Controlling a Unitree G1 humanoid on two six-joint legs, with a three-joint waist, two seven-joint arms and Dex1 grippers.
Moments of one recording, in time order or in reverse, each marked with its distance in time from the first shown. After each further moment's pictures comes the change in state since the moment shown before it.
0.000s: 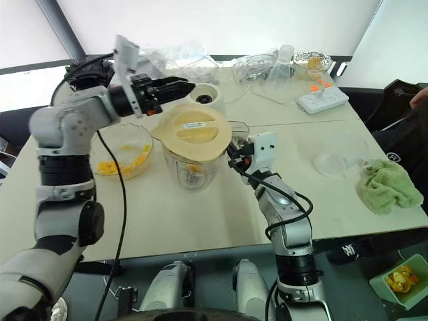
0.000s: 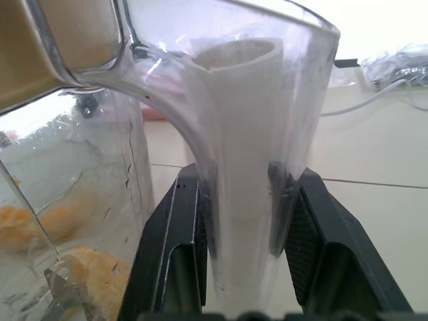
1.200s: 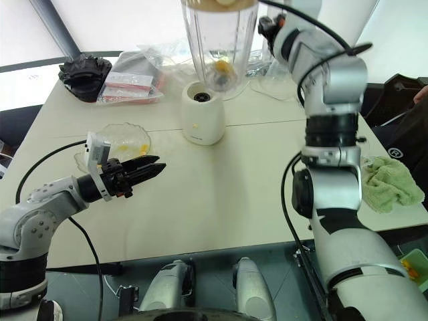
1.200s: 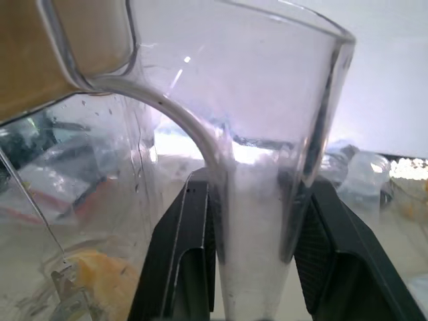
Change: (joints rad) left arm 0.765 0.133 0.024 -0.491 -0.240 -0.119 0.117; right arm -1.097 -0.266 -0.182 0.762 -0.030 0.293 -0.128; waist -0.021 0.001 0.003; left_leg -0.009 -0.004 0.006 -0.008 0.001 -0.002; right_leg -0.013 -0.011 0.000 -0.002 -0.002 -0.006
